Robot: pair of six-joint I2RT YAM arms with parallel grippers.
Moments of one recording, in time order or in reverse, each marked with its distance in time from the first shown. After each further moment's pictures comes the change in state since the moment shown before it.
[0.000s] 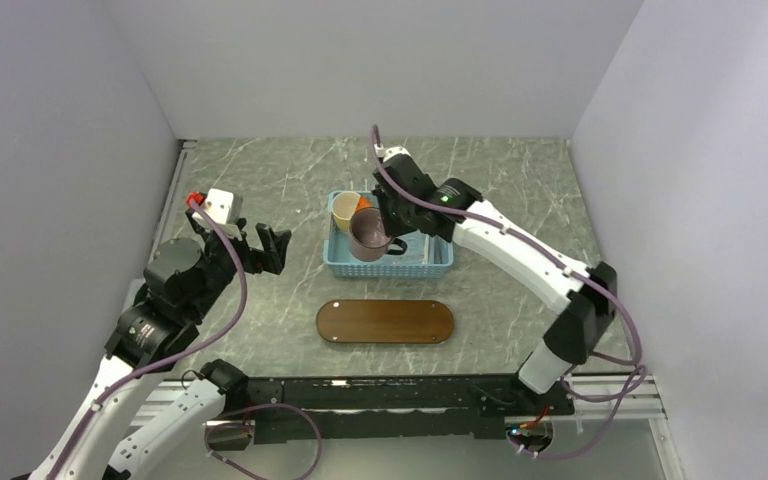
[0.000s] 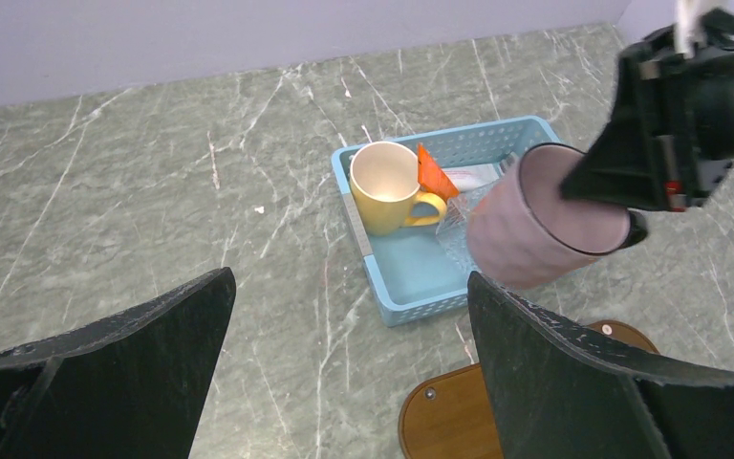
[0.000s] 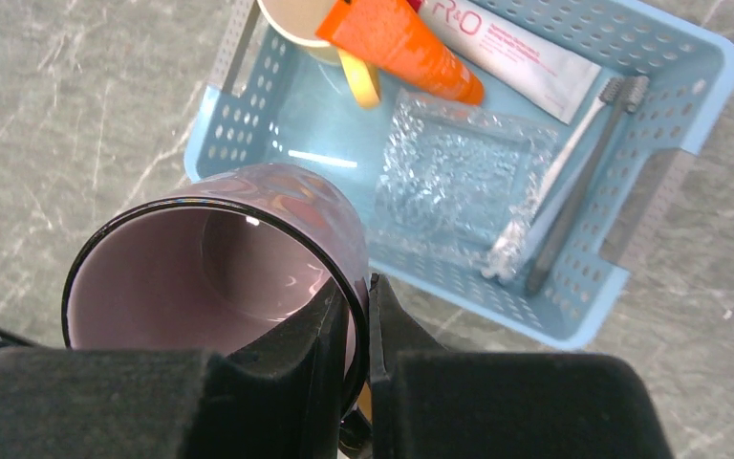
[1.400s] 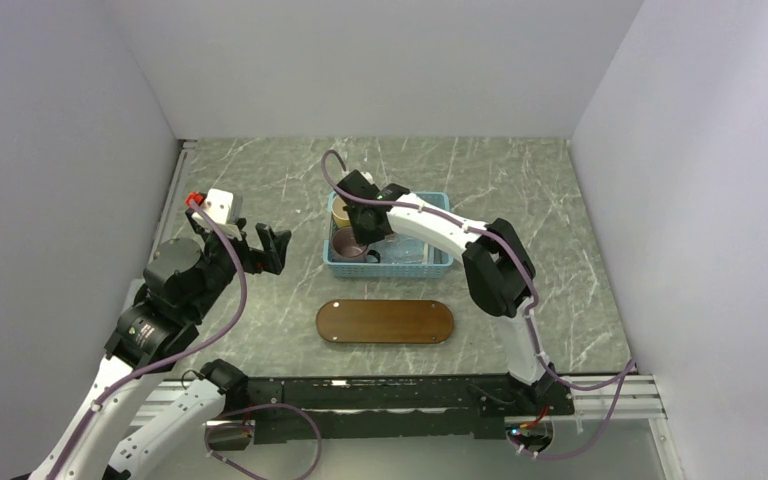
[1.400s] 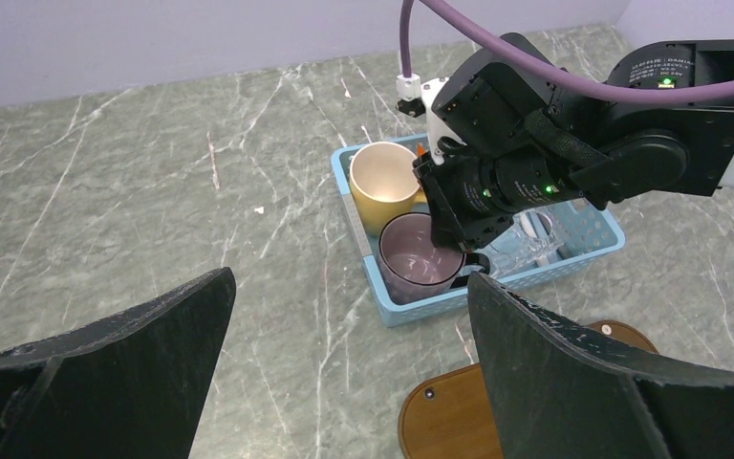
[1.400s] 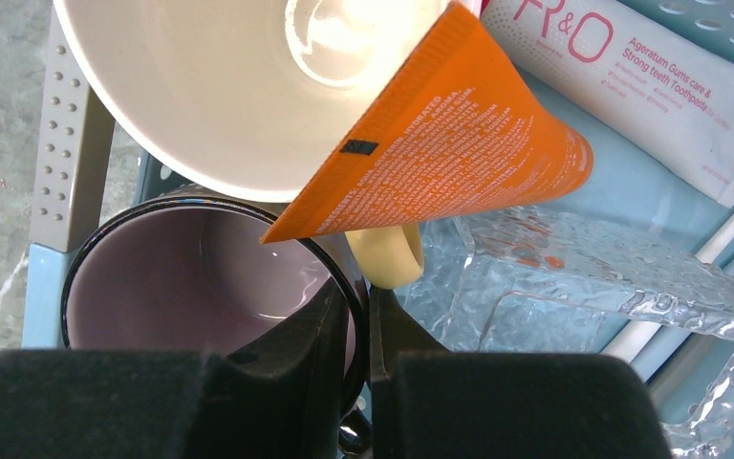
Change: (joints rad) left arm 0.000 -0.001 0.000 0.000 0.000 0.000; right arm -0.021 0.448 0.111 0.118 -0.036 0.010
